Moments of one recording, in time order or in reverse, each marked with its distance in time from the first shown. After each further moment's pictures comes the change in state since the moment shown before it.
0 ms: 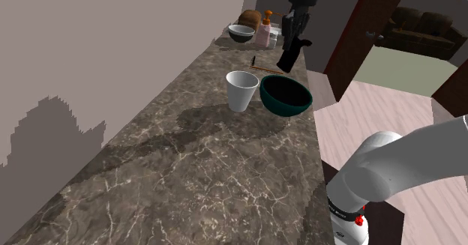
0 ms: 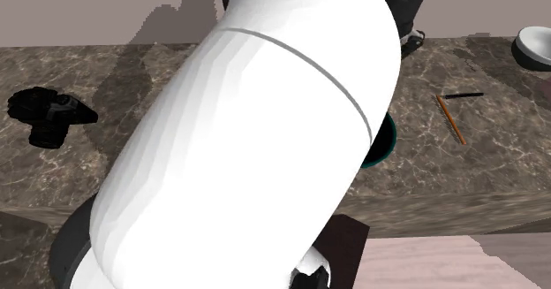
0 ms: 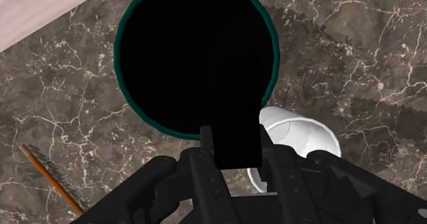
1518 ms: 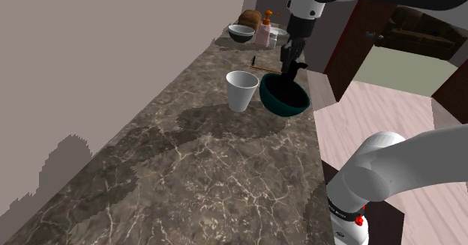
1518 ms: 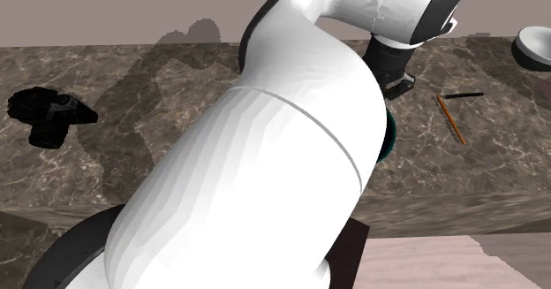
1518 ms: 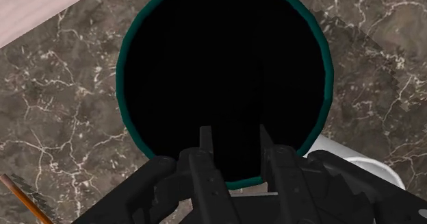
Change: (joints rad) arm -0.014 -0.091 -0.039 -0.287 -0.020 0.207 -0.045
